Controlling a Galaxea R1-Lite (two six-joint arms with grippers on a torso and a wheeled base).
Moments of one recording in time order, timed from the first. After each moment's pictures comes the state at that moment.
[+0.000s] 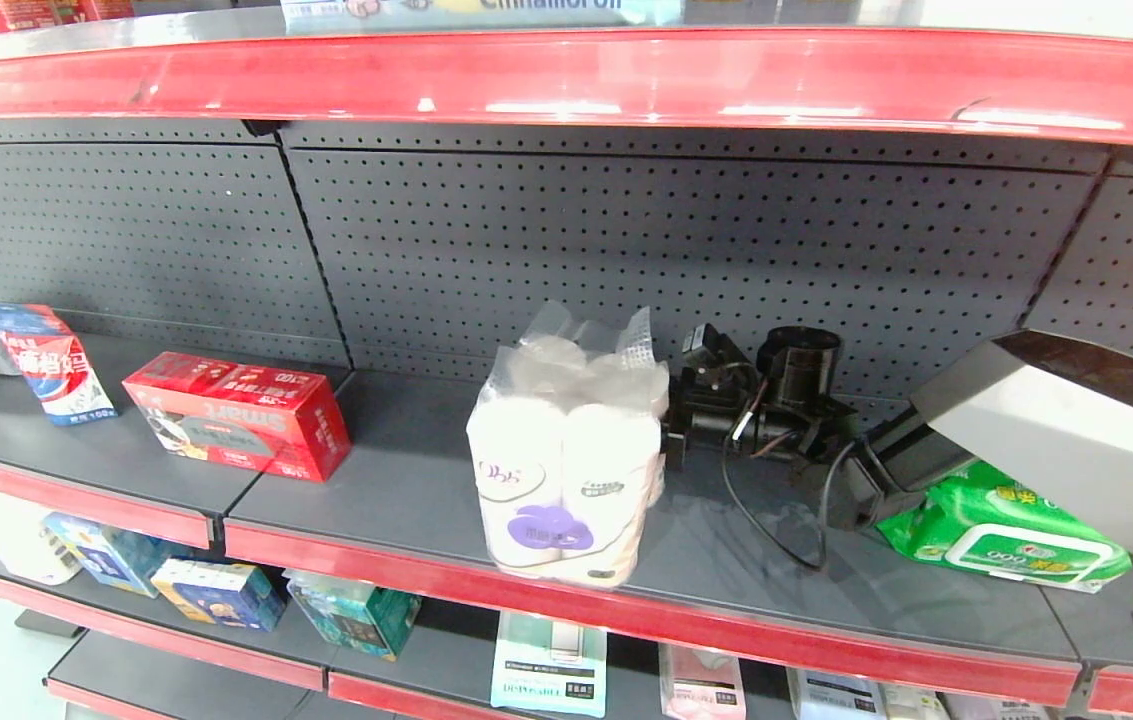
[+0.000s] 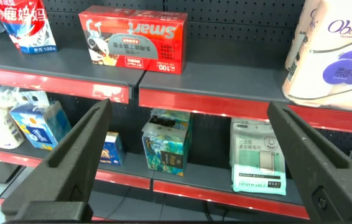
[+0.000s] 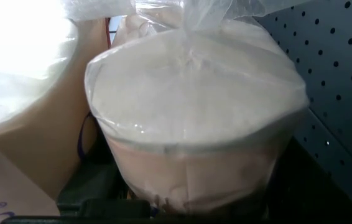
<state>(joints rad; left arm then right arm) 0.00 0.00 0.00 0.00 0.00 0.00 0.38 2.37 -1.16 -1.02 0.84 -0.23</state>
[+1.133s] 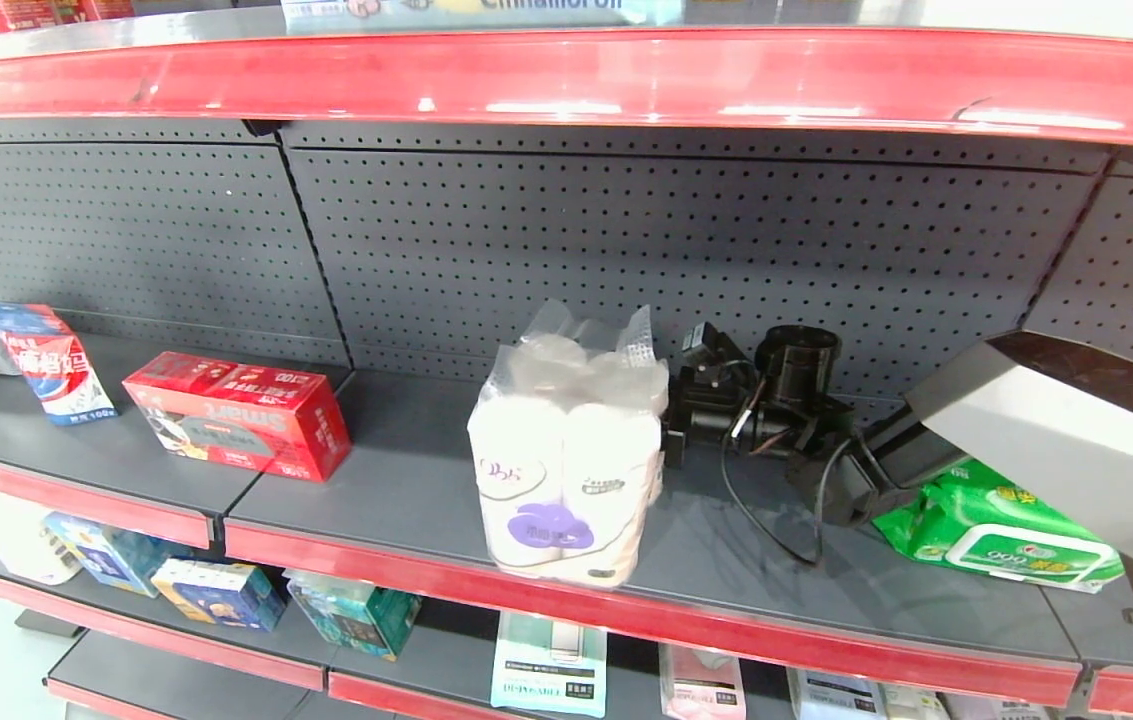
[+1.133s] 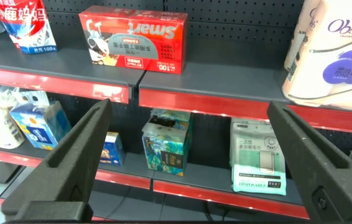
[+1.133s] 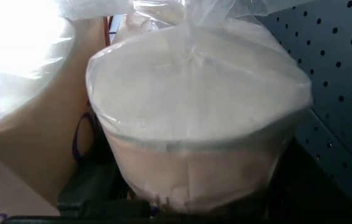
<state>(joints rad) 0.00 0.00 0.00 0.00 0.00 0.00 0.37 2.39 -1.18 -1.02 0.86 -0.22</state>
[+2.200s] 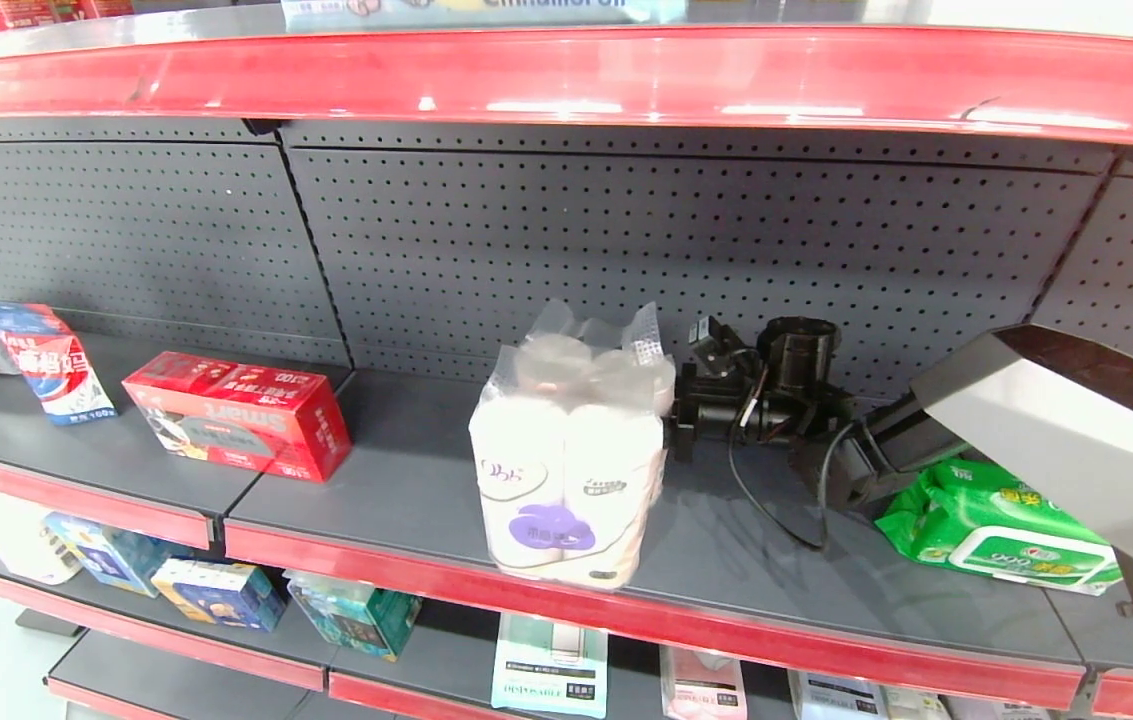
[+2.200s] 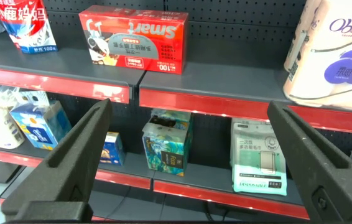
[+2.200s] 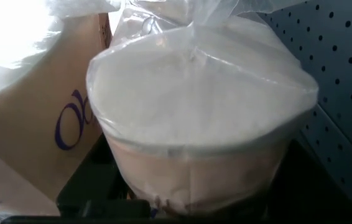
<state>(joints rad) 0.00 0.00 0.00 0.00 0.00 0.00 0.33 2.41 -1.26 -0.91 0.96 -0.22</state>
